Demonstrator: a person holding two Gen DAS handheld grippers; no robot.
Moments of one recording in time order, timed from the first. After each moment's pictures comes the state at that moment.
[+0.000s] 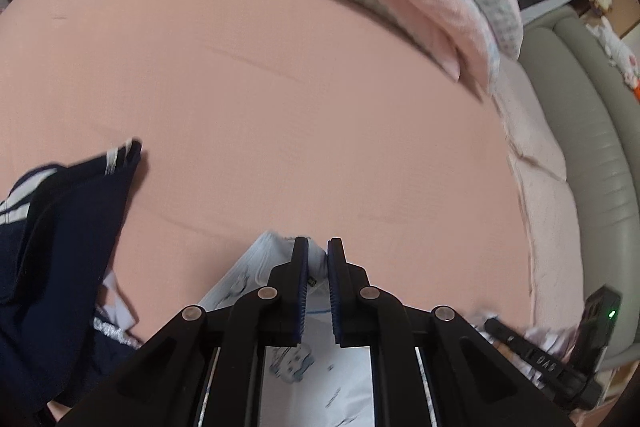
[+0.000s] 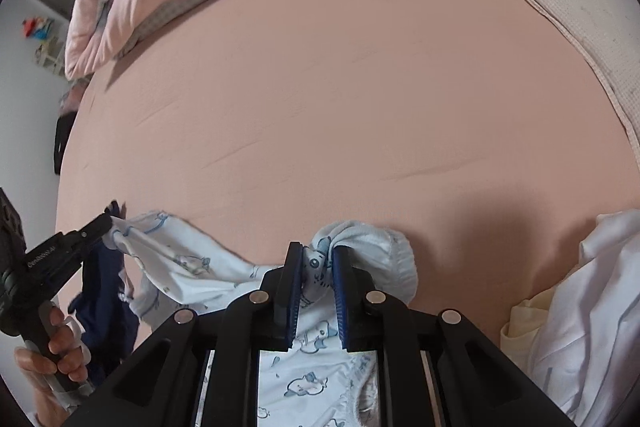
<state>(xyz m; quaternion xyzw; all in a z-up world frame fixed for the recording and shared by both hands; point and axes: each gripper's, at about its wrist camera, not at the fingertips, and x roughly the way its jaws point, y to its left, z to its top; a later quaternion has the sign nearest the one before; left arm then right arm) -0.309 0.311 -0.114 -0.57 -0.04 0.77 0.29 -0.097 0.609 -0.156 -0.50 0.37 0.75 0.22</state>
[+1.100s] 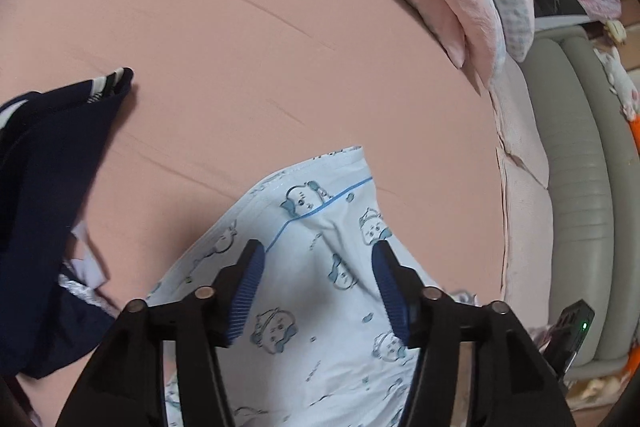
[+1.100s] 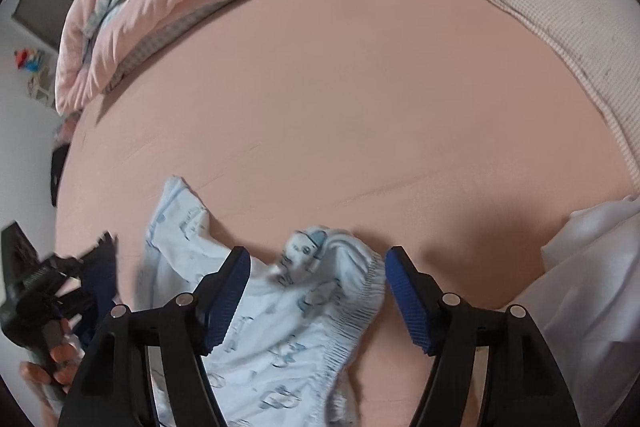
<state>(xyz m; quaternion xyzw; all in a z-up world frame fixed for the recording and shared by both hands) -0.312 0.293 -0.141 -0.64 -0.09 0.70 0.30 -0.057 0.623 -0.157 -0.47 0.36 0.76 0.25</state>
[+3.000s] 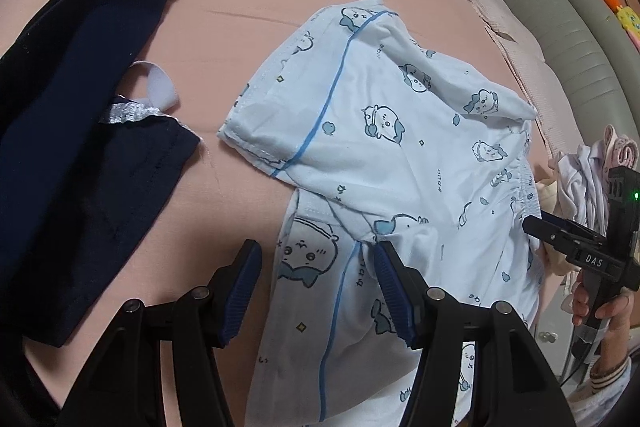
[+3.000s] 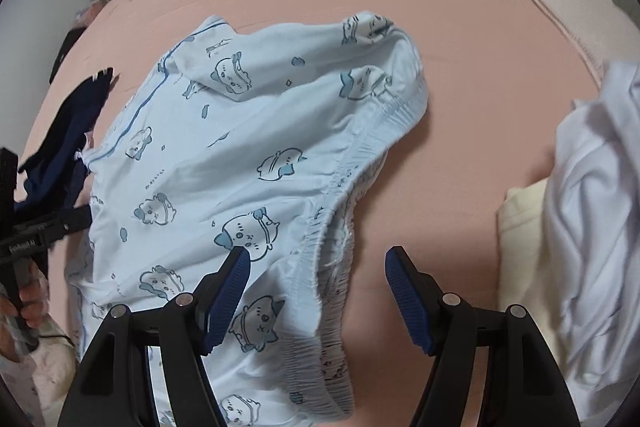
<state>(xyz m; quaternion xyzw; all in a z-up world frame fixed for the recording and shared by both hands) -0.213 0.208 -0.201 -0.60 0.06 0.70 0.38 -0.001 0.519 -0.192 -0.55 0.23 0.78 0.17</state>
